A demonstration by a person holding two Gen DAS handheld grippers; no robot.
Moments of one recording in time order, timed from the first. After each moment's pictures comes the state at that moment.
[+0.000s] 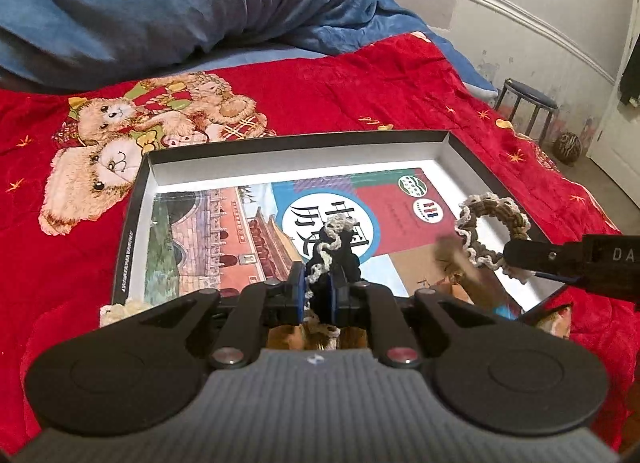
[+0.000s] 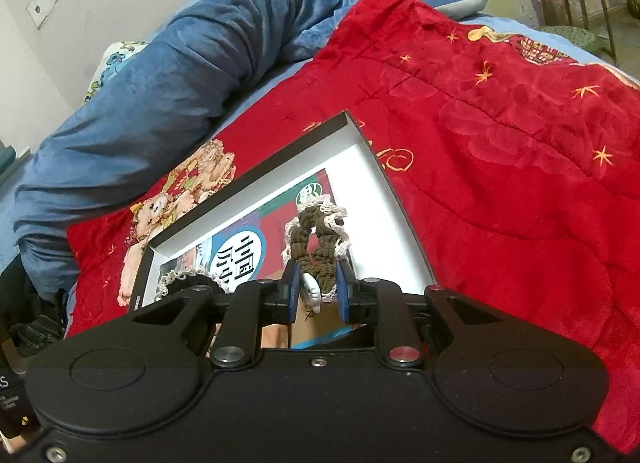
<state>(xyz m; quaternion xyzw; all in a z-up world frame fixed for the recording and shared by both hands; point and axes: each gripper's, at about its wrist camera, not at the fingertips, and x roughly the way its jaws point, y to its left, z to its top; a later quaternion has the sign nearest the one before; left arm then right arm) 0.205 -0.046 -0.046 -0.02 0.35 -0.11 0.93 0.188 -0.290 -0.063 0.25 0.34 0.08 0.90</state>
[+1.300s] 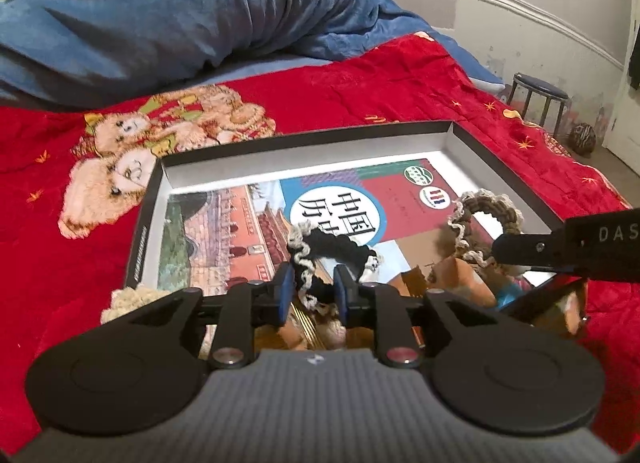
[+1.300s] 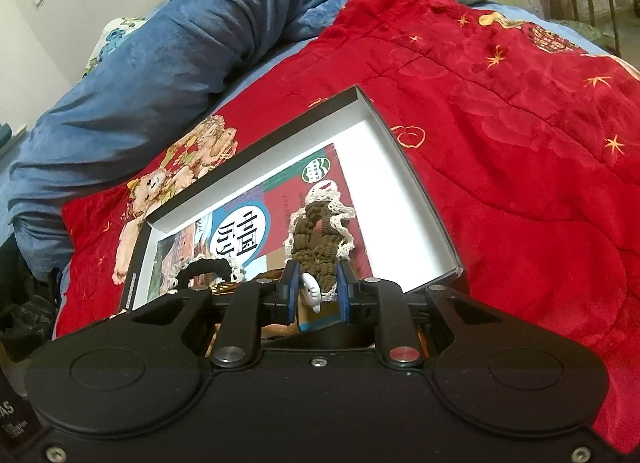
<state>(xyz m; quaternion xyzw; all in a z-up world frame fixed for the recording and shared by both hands) 0.186 -0.057 -0.052 0.03 0.33 -0.08 0.94 0.191 -0.277 -0.066 0.24 0.37 0.08 0.89</state>
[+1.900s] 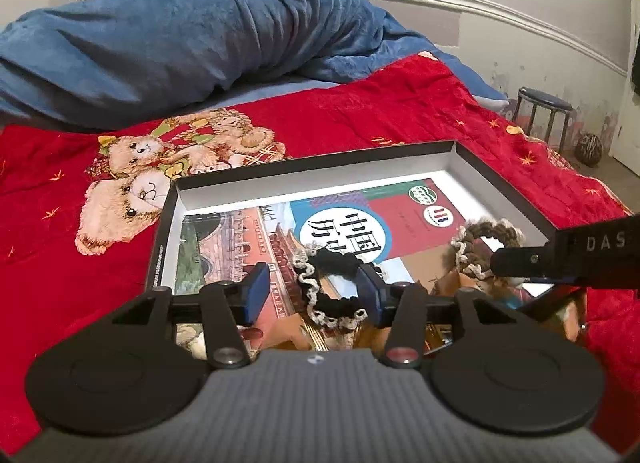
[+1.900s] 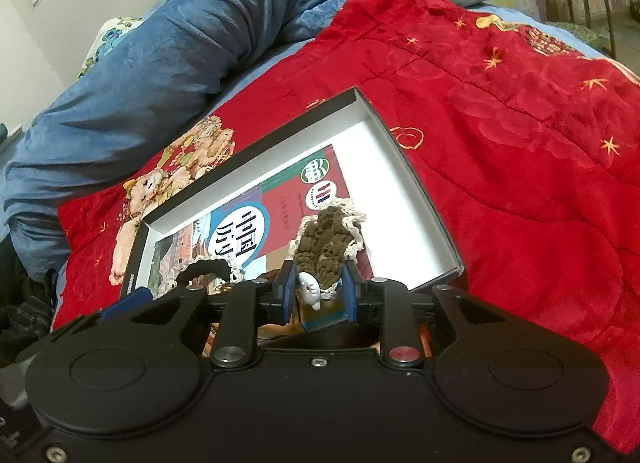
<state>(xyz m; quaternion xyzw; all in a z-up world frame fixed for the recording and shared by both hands) 0.178 -0.054 -0.045 0.03 0.30 -0.07 0.95 0.189 -0.271 -0.062 0.22 0.37 0.08 0.90</state>
